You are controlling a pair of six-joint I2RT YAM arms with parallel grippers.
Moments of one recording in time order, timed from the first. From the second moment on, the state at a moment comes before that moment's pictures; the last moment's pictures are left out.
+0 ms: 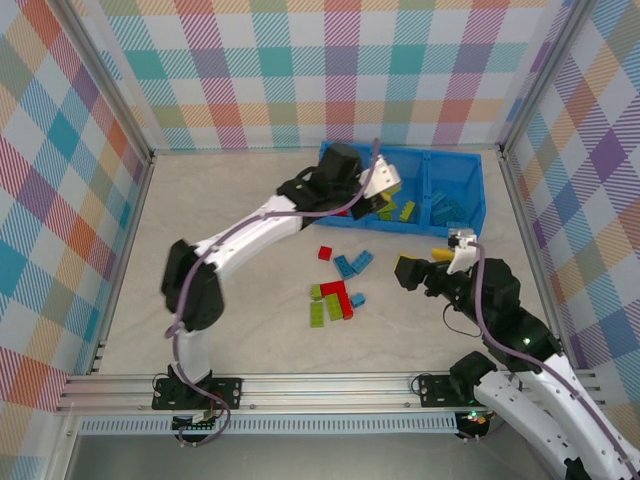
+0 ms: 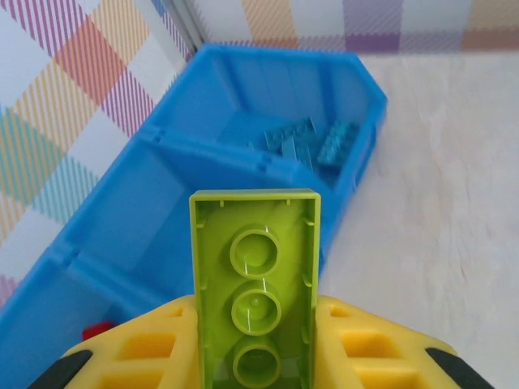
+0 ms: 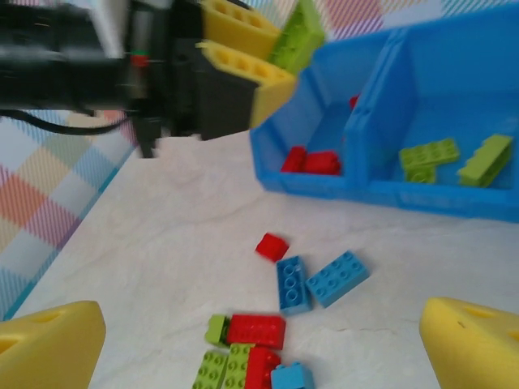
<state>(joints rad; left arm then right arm) -0.77 2.01 1.88 -0.37 0.21 0.44 0.58 0.47 0.70 -0.53 0.04 0.48</state>
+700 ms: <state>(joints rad) -0.80 2.36 2.18 -0.42 0.13 0.31 0.58 0.50 0.71 -0.69 0.07 0.57</state>
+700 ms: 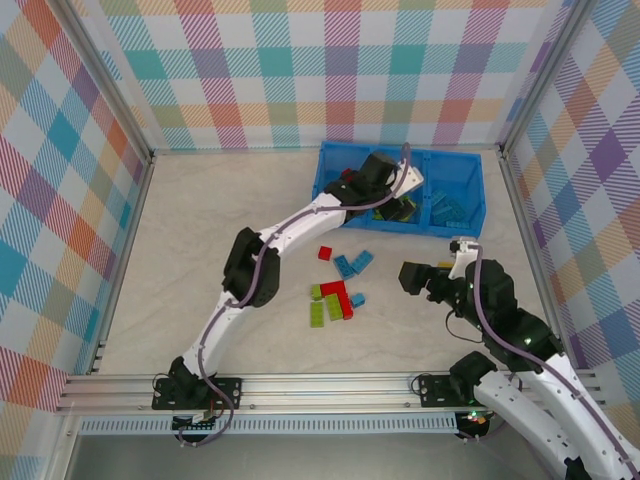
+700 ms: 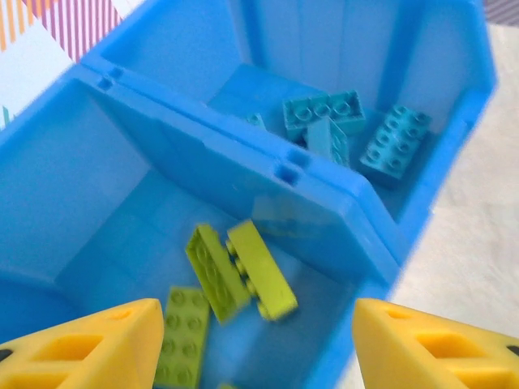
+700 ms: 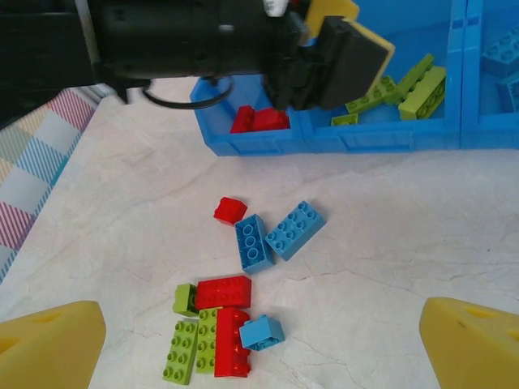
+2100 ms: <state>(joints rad) -0.99 0.78 0.76 -0.74 0.14 0.71 0.64 1.79 1.08 -0.48 0.20 0.83</state>
